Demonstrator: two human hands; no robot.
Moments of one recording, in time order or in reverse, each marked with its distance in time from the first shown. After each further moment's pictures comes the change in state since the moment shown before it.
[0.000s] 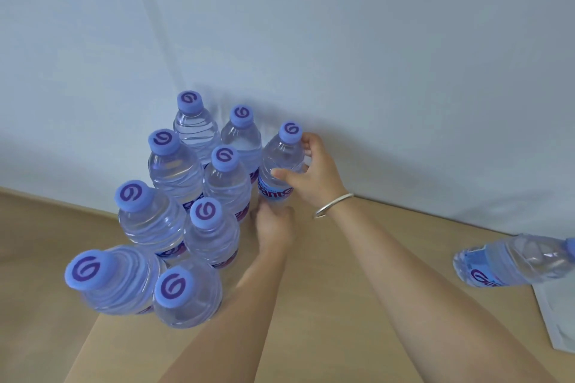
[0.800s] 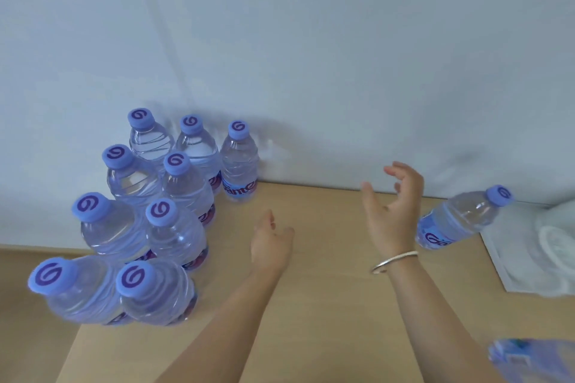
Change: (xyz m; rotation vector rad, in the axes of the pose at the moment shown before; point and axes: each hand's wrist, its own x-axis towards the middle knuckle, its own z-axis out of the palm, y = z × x) left_hand -0.072 -0.003 0.010 0.160 -0.302 0.078; right_hand -0.118 0.034 -0.125 -0.155 0.759 -0.121
